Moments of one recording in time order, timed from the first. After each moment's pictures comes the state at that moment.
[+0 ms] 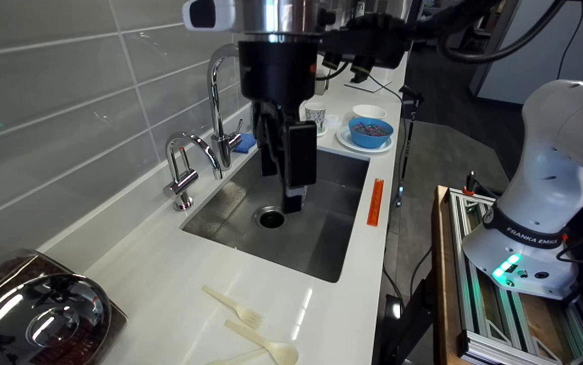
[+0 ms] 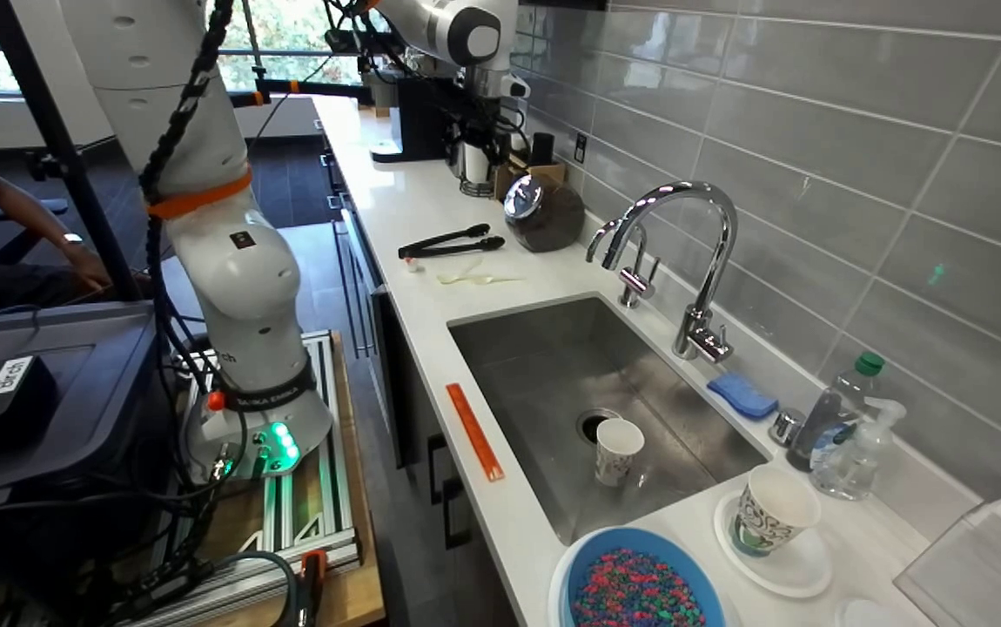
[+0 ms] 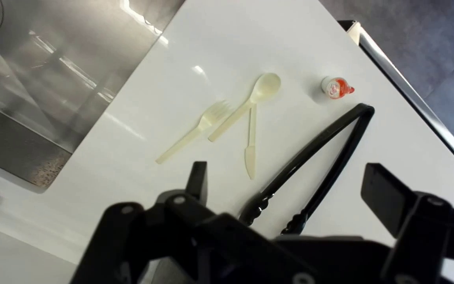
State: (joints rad) arm 0.34 -0.09 0.26 -2.10 0.17 2.03 -0.23
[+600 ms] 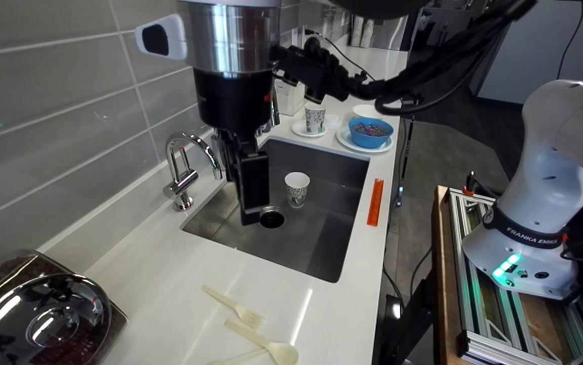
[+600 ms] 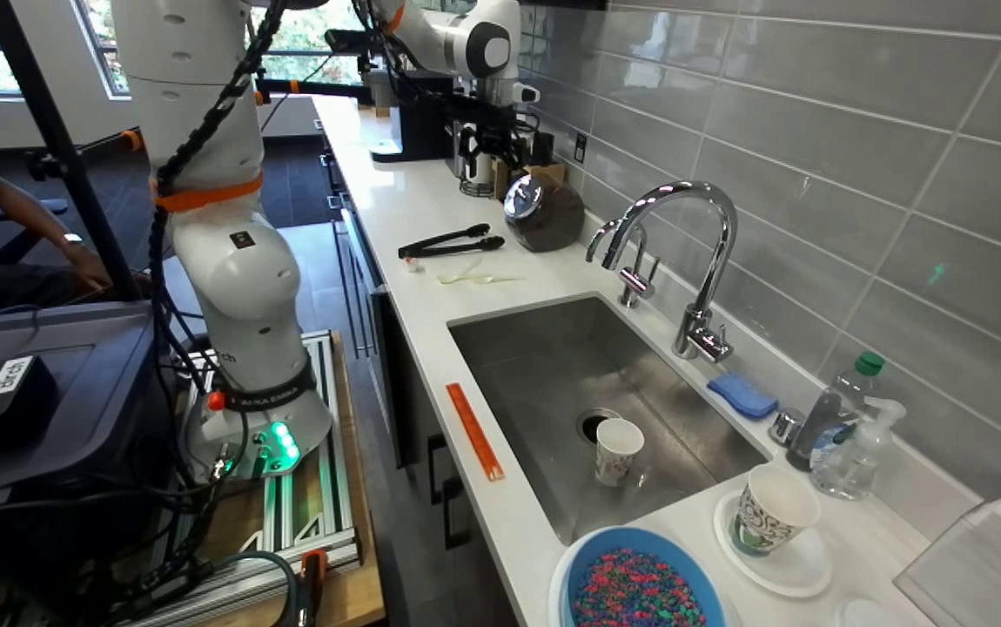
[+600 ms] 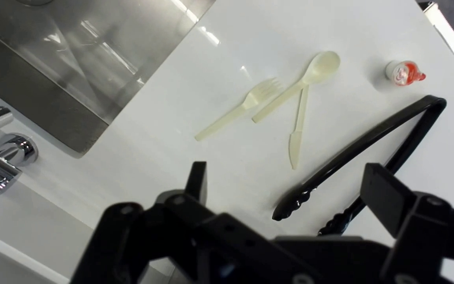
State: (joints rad) arm 0.33 0.06 0.28 -2.00 -0.01 2.10 -0.17
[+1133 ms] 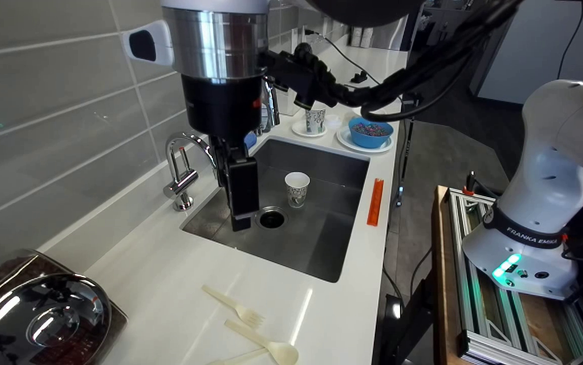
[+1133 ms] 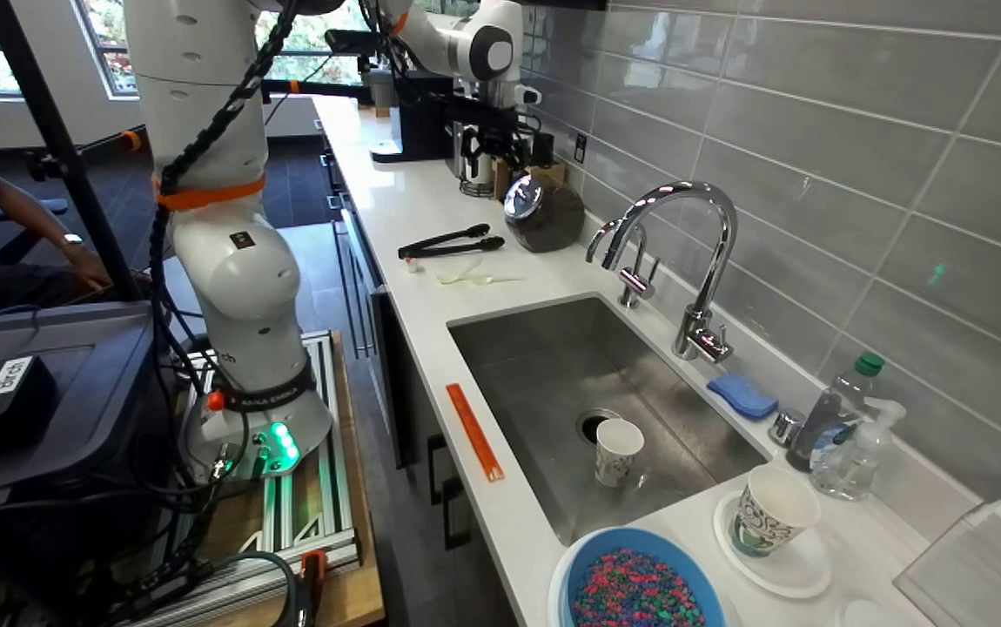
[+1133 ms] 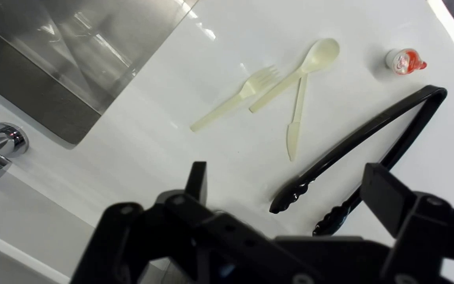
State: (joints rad) arm 0.33 0.09 0.29 -1.97 -0.01 2.10 -0.17
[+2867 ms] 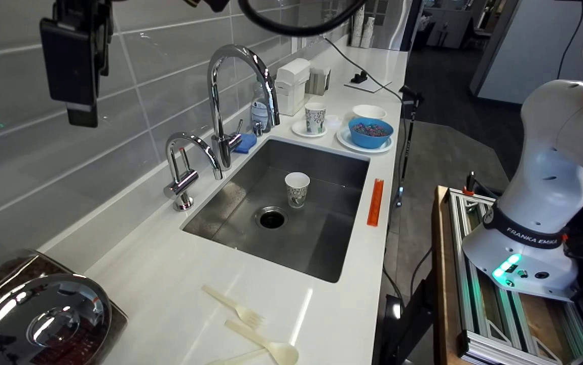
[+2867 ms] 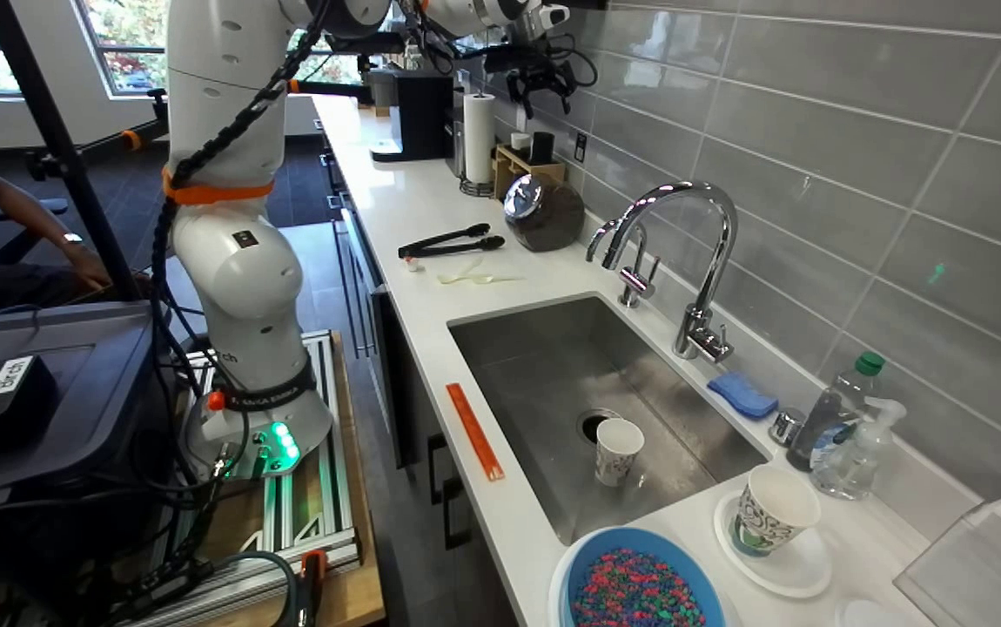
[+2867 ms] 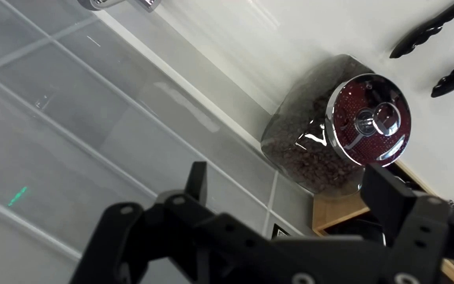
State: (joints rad) arm 0.36 0.23 0.29 -1.57 -0.38 2.14 0.03
